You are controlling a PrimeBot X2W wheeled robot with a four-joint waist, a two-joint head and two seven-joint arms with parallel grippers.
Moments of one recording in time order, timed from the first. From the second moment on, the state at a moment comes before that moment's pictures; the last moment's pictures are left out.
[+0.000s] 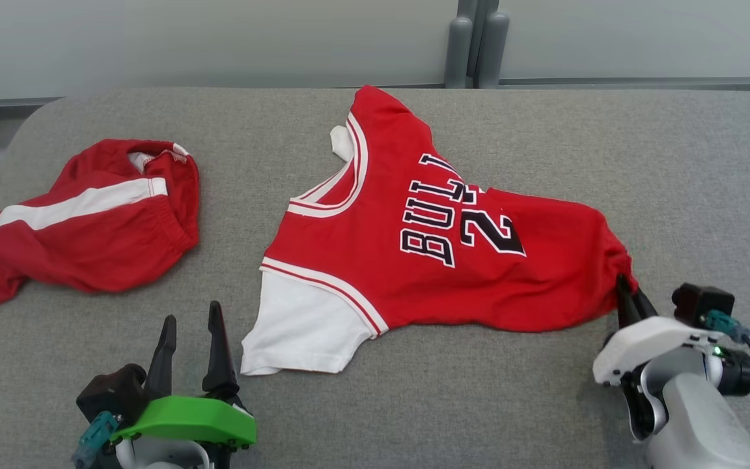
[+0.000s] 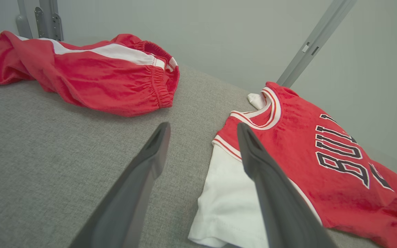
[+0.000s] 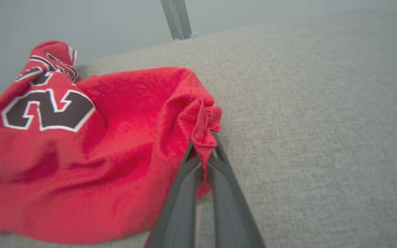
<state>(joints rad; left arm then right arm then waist) -0.05 0.12 -0.25 0.20 -0.61 0.13 -0.26 -0.35 -0.05 -0.13 0.74 0.19 0.13 -0.22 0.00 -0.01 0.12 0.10</state>
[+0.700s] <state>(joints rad) -0.04 0.09 -0.24 0.22 -0.60 0.11 -0.26 -0.63 -0.05 0.39 0.36 0.32 0.13 -0.05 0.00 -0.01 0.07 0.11</state>
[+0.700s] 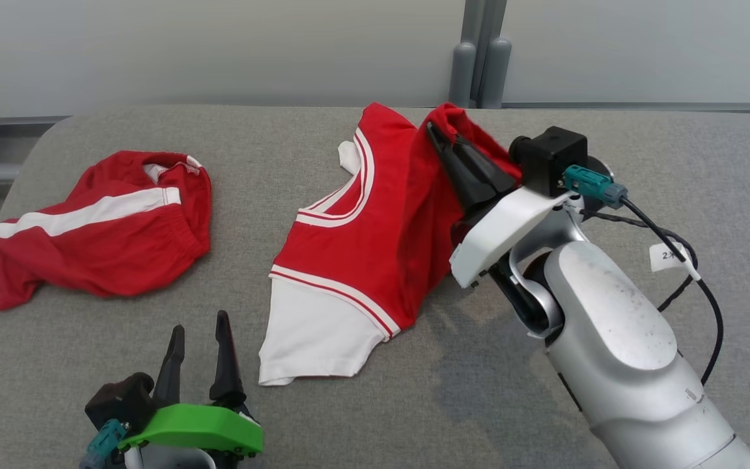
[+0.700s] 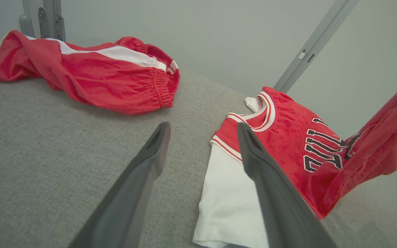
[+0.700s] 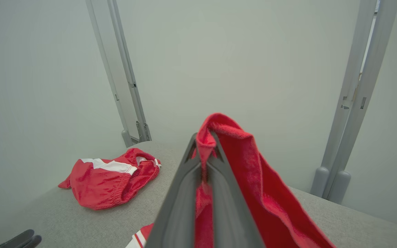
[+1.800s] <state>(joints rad) -0.05 0.08 -0.22 0.22 -0.57 0.09 -0.26 -0.20 -0.05 -0.16 0.49 0.36 0.13 -0.14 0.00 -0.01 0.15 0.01</state>
